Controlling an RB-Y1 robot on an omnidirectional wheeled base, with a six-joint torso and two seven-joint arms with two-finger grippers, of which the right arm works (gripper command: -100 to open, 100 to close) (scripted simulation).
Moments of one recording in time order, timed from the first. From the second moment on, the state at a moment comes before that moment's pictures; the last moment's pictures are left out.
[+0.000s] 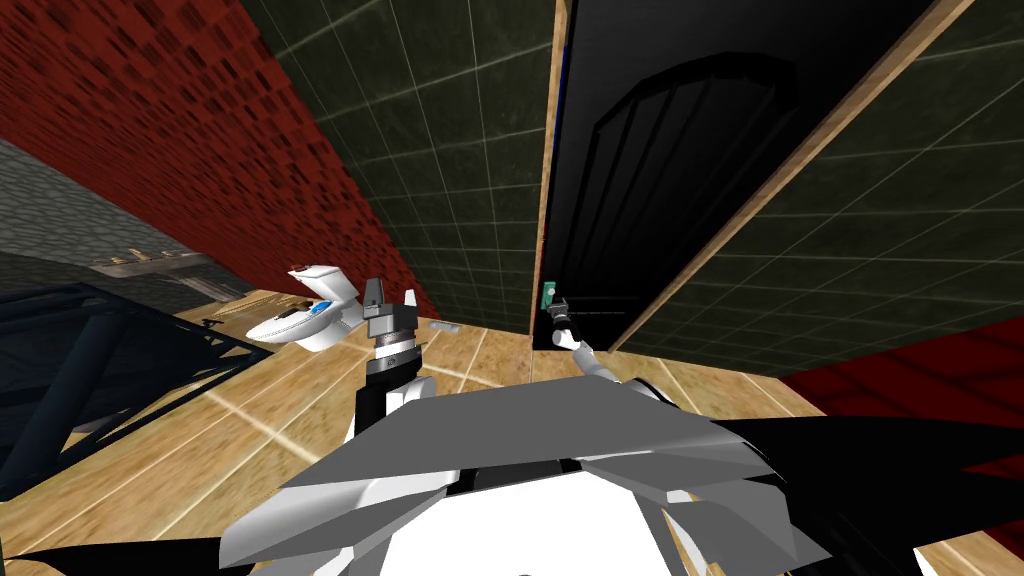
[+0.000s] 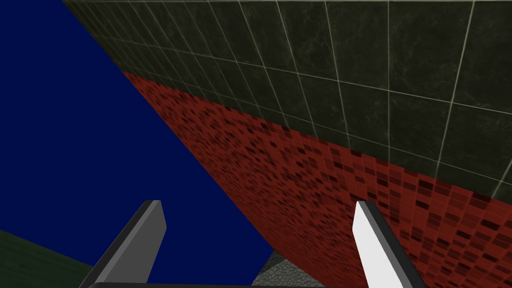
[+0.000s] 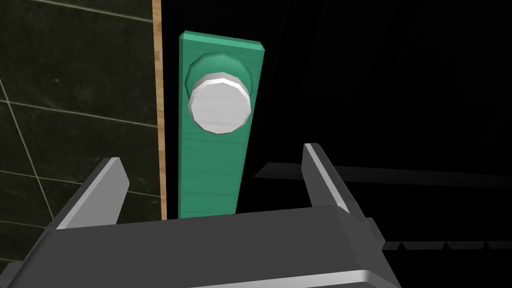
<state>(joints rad) -0.26 -0.20 0.09 -0.94 -0.73 -0.44 -0.94</state>
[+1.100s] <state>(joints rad) -0.24 -0.27 0.08 -0.94 -0.81 -0.45 -1.10</state>
